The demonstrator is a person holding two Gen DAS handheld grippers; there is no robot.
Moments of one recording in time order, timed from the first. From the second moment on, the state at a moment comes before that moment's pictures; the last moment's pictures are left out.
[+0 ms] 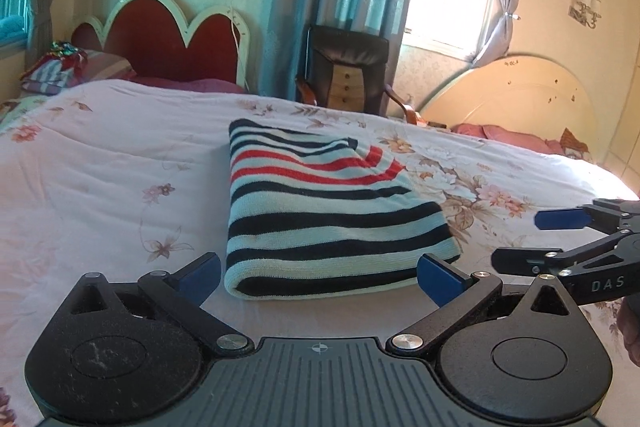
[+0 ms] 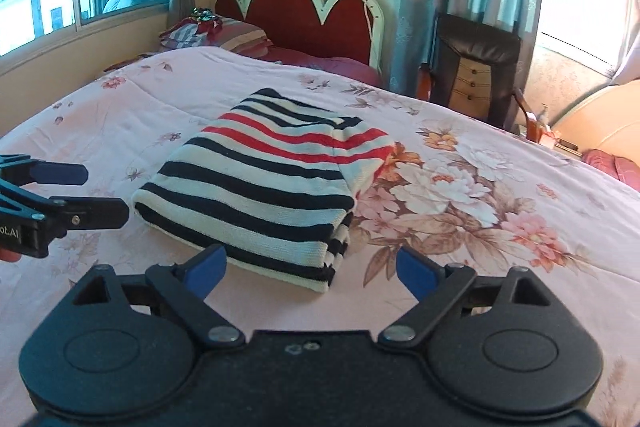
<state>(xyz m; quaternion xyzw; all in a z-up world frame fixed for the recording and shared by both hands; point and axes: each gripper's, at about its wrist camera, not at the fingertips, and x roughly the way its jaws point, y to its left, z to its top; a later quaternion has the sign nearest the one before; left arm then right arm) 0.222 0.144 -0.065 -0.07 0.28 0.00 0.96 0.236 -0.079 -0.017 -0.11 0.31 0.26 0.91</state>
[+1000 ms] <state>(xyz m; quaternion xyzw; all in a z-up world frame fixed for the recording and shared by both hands) 0.088 0.101 0.023 -0.05 0.24 0.00 0.97 0.091 -0.120 0.067 -0.05 0.27 0.17 0.95</state>
